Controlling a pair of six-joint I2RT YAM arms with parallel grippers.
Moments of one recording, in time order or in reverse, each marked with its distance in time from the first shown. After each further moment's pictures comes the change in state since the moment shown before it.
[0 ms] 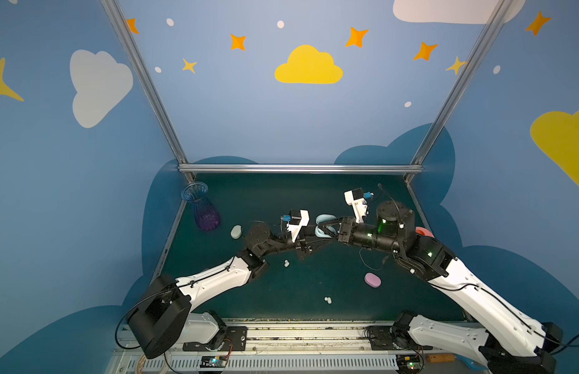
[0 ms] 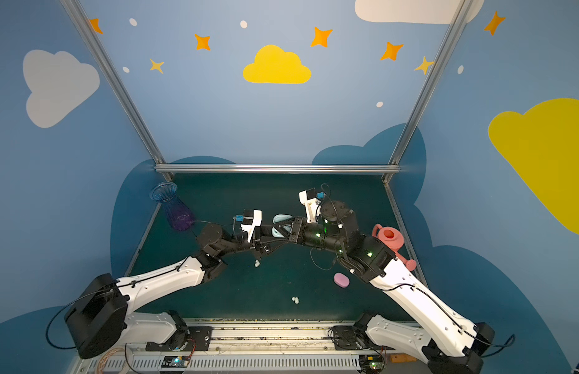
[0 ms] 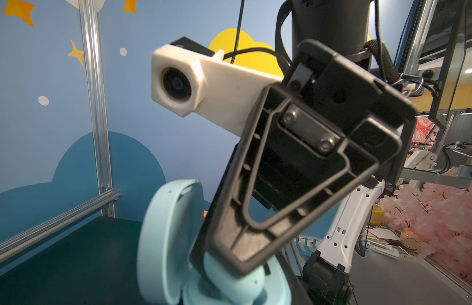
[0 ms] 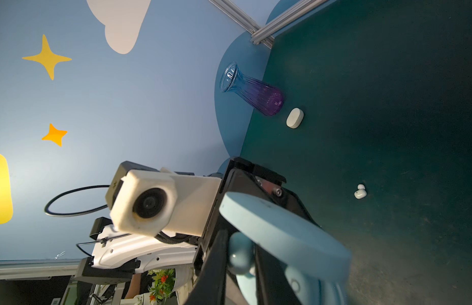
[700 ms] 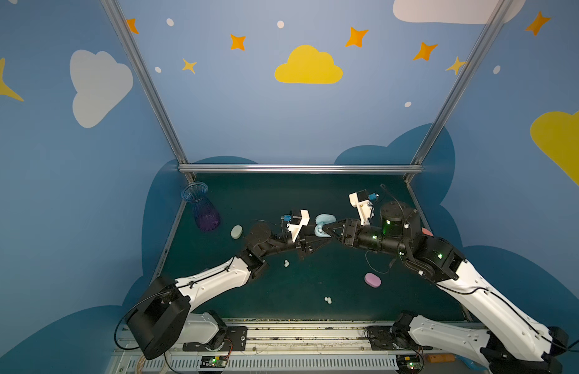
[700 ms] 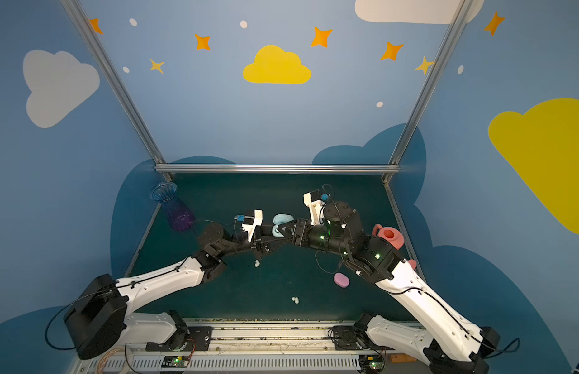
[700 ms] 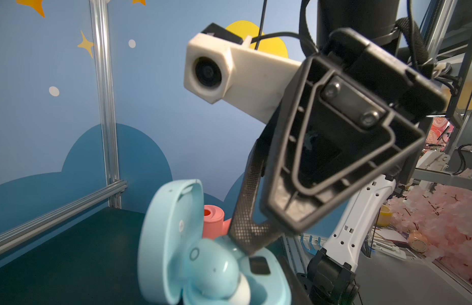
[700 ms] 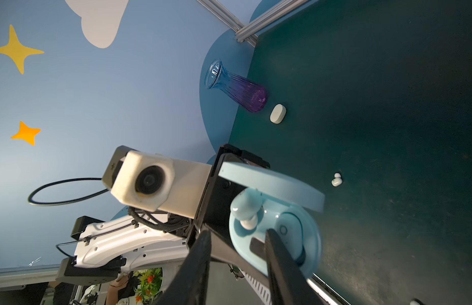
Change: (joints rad) left arm -0.002 -0.008 -0.005 -0.035 -0.029 0.008; right arm 0.004 -0.018 0.071 -0.163 0.066 -0.047
